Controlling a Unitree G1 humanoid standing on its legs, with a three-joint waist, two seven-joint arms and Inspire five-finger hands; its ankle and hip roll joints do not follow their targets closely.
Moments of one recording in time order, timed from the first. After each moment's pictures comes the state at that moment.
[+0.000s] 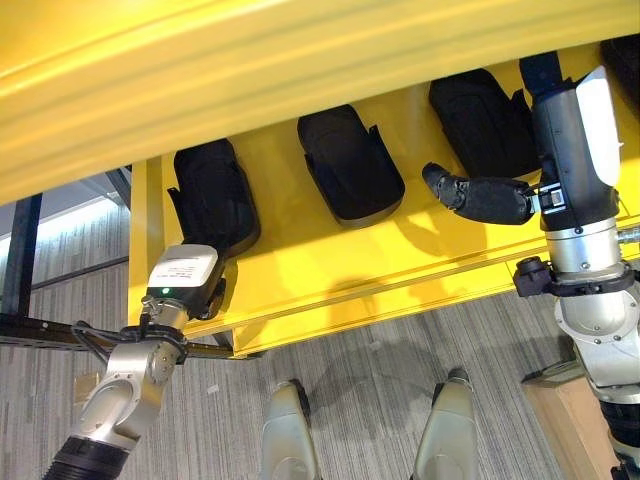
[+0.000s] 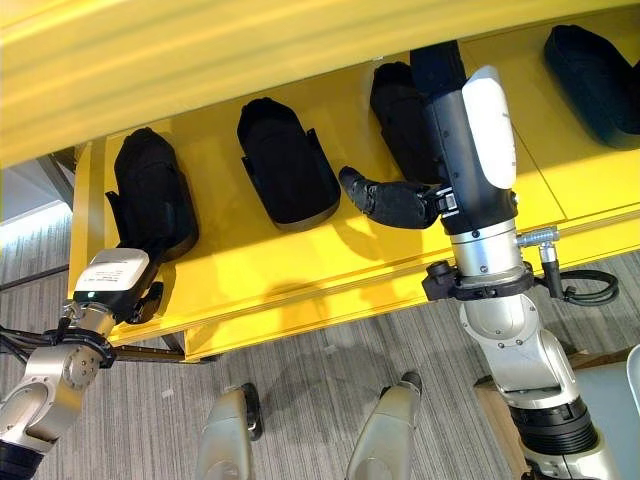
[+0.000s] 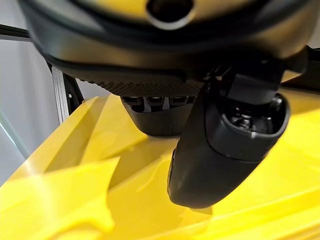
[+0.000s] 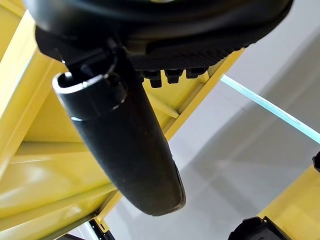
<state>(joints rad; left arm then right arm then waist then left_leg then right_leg) -0.02 0.78 -0.09 -0.09 0.79 0.15 -0.07 -0.31 -0.73 0.01 -0.40 -0.14 -0.21 -0.22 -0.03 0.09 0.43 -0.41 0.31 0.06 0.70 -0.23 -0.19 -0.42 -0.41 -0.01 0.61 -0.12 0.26</state>
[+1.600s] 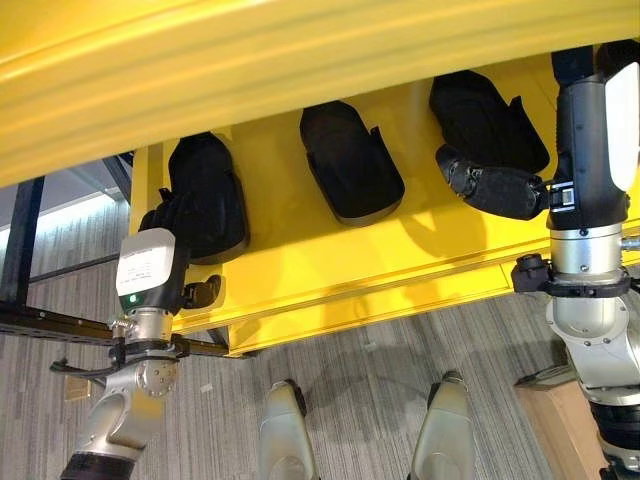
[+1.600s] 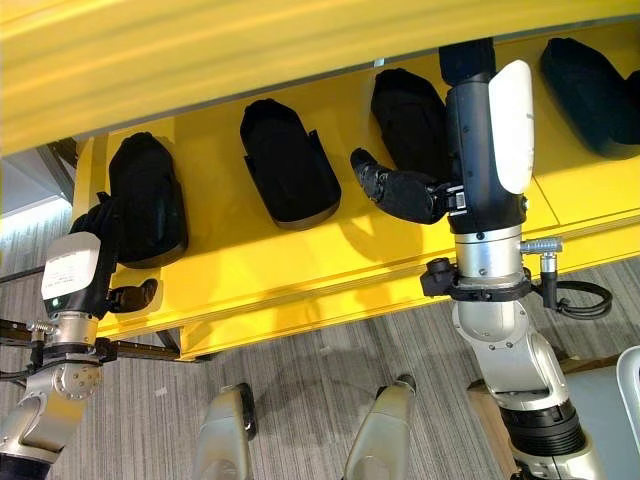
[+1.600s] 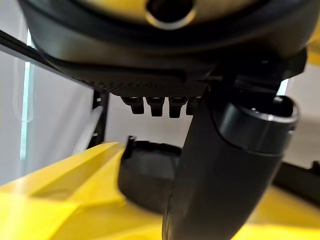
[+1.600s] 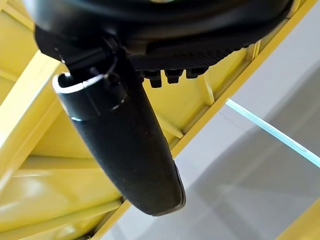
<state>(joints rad) -0.01 0.69 0.01 -0.05 0.56 0.02 0.37 -0.31 -0.67 0.01 -0.40 -0.23 -0.21 -0.34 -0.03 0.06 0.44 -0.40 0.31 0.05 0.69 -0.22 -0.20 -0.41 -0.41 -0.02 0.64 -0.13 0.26</state>
